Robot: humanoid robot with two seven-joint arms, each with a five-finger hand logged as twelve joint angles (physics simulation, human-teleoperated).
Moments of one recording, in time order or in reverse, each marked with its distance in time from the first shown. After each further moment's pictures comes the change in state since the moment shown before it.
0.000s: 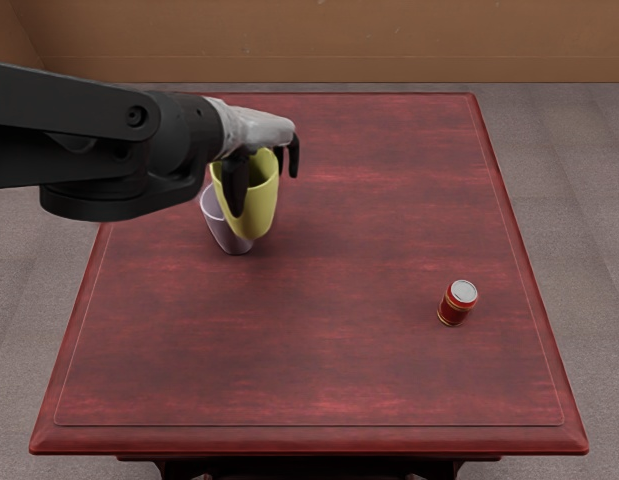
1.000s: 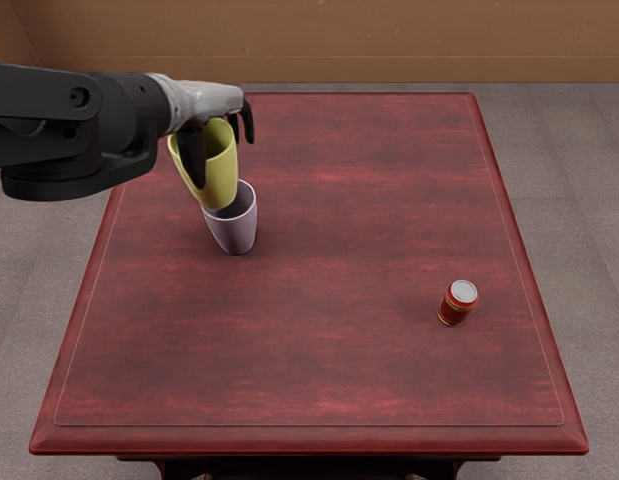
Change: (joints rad) left arm 0.081 0.109 0.005 0.050 0.082 0.045 -0.003; right arm 0.000 0.000 0.000 0.000 0.000 0.000 0.000
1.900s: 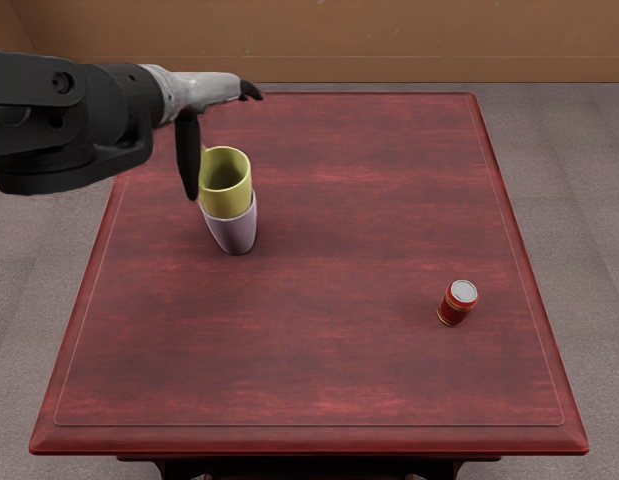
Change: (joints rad) left arm 0.019 0.047 -0.048 0.000 -0.057 0.021 -0.012; right arm 0.000 0.000 0.000 0.000 0.000 0.000 0.000
